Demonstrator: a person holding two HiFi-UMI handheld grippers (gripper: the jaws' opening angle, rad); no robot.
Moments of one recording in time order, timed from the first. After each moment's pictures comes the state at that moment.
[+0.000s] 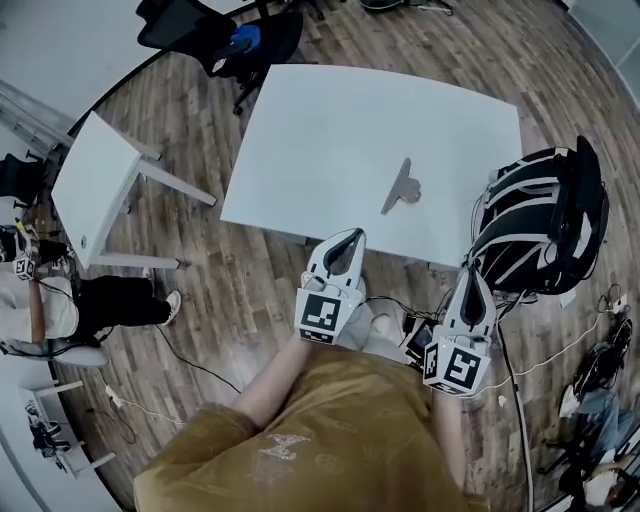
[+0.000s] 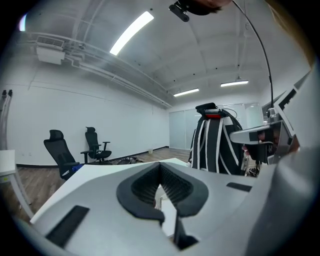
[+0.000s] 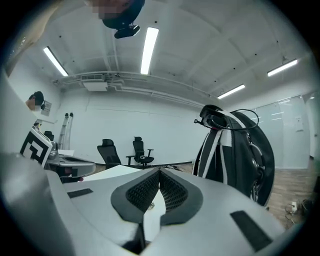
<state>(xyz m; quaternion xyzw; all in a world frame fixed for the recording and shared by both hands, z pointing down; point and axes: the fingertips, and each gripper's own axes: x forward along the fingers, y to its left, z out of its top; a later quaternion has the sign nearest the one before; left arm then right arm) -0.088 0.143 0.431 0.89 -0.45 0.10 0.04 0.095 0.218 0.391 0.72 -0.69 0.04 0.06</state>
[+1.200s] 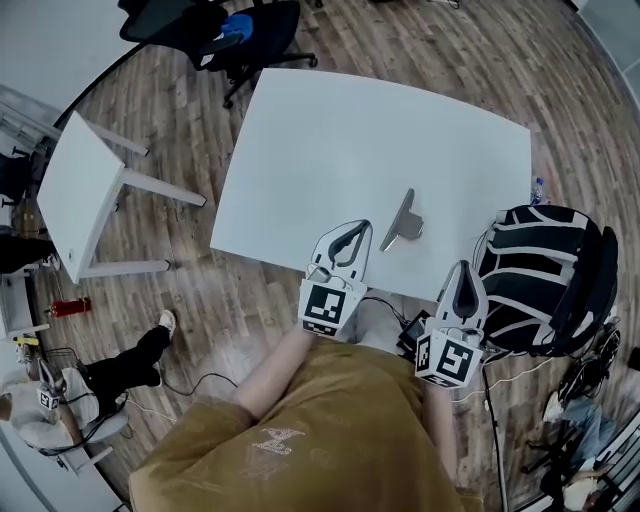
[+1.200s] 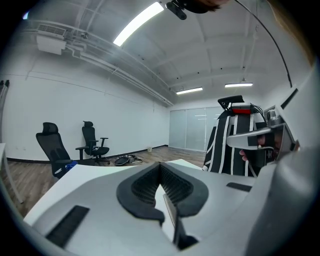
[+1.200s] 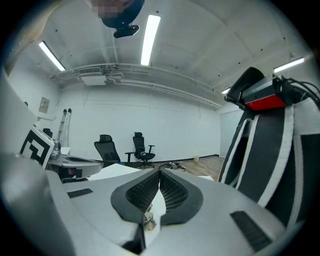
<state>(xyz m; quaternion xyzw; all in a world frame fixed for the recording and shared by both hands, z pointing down) -0.073 0.012 0.453 0.89 -0.44 0.10 0.07 0.088 0.081 0.415 0.71 -0.69 0.06 0.08</state>
